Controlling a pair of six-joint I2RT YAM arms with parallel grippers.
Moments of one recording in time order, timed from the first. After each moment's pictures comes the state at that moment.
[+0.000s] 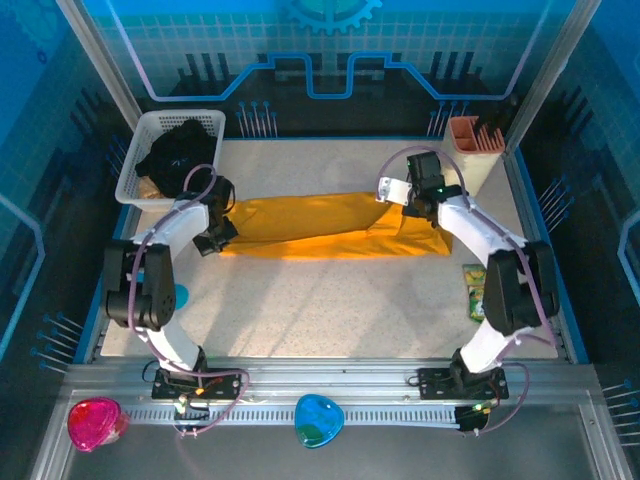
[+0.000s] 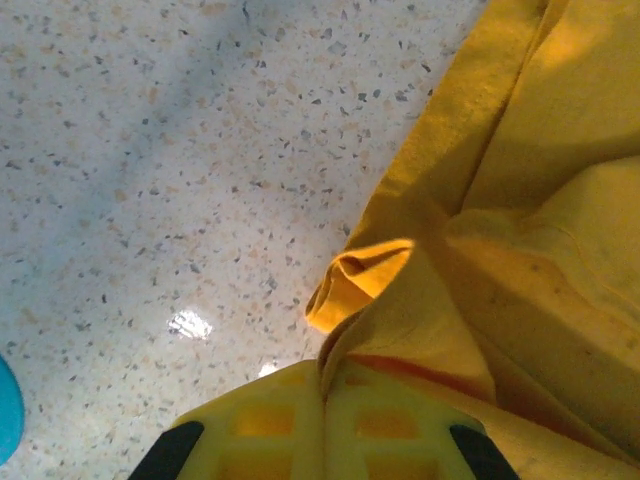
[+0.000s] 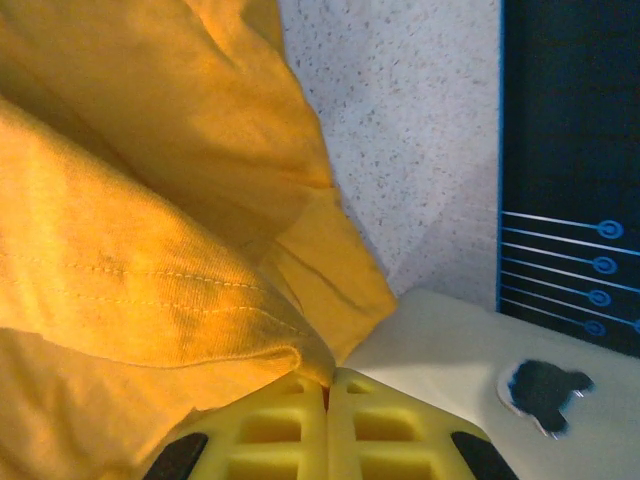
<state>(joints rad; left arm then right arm) -0.06 1.74 1.17 -0.82 -0.20 -0.71 0.25 1.76 1.27 -0.38 0.23 -1.18</state>
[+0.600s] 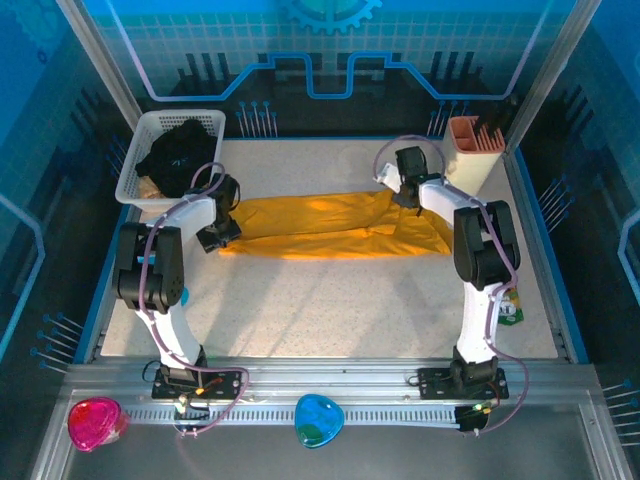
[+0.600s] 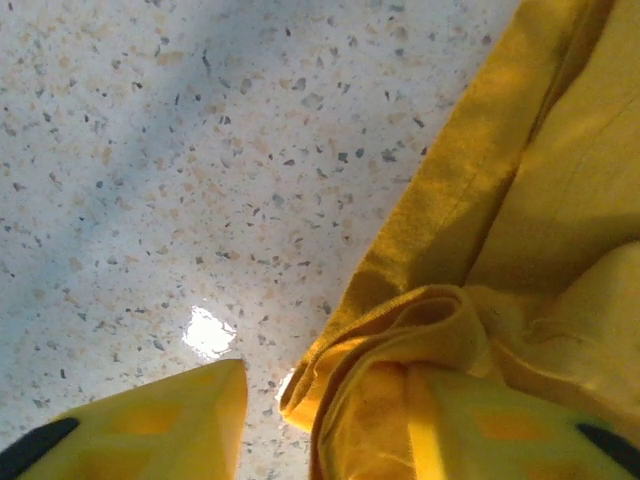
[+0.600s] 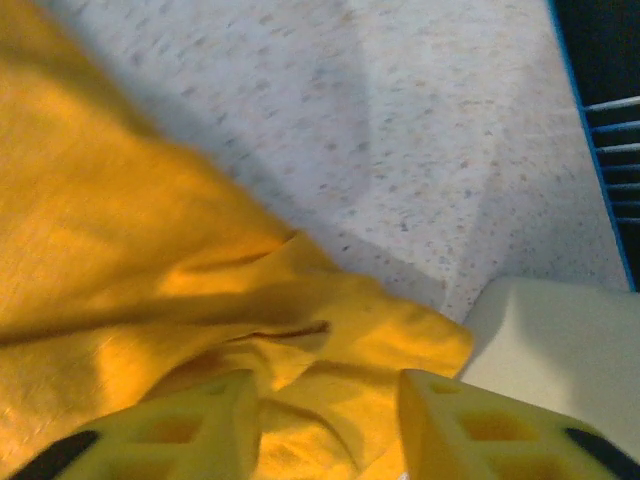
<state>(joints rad) -0.06 1.82 1.21 -0.78 -0.24 -0.69 0.21 2.05 1.48 -0.34 0.29 -0.72</state>
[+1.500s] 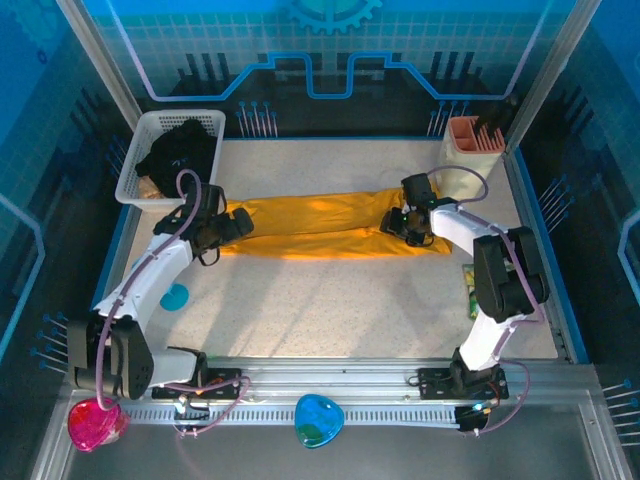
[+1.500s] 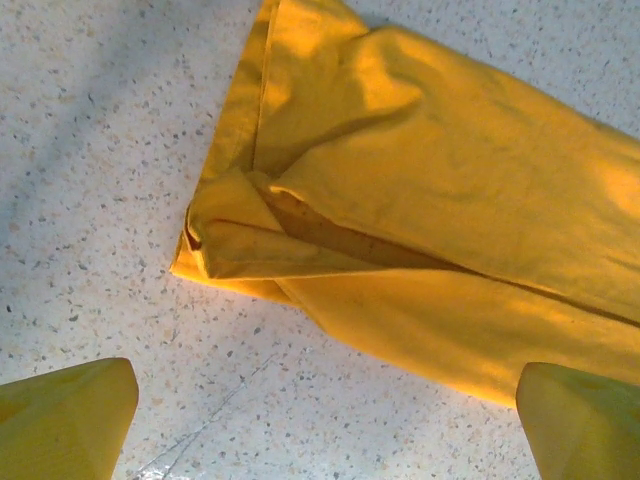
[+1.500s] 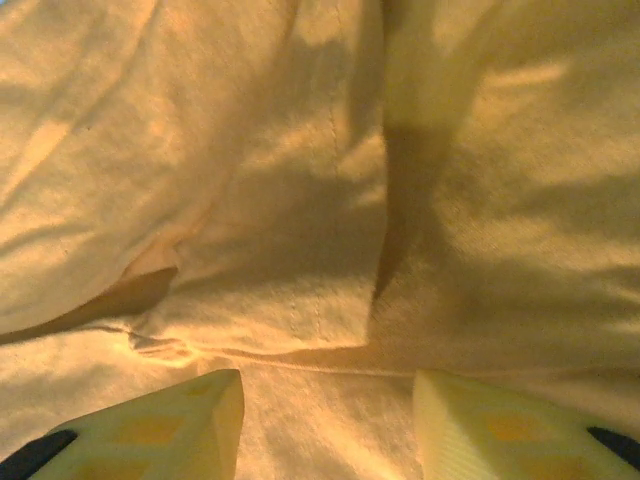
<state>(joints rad) -0.12 1.30 0.97 -0.65 -0.04 -0.61 0.24 1.78 1.12 -0.44 -0.13 0.60</state>
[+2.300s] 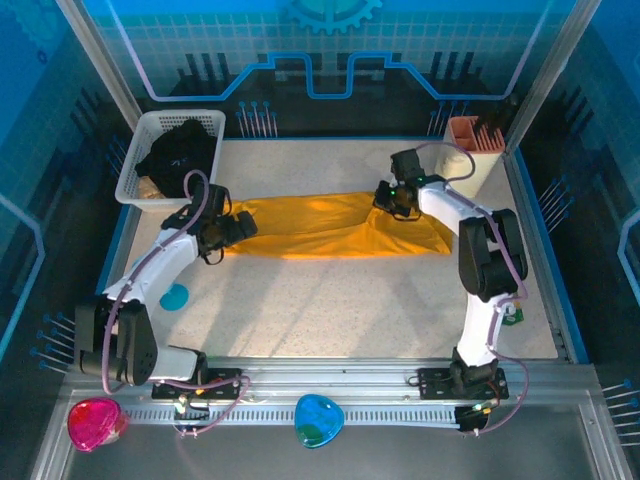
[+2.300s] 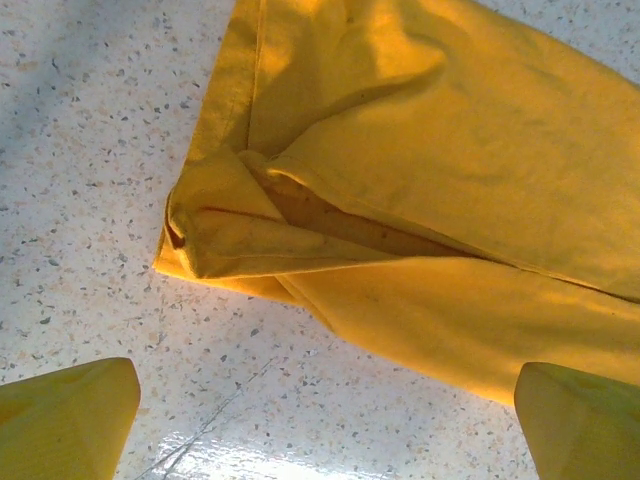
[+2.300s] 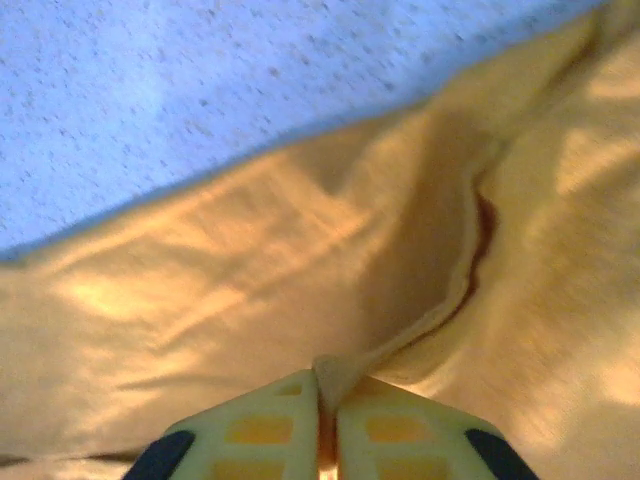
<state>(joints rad) -0.12 1.38 0.97 -0.62 -0.03 -0.60 0.26 2.03 1.52 -0.48 -0.16 0.60</state>
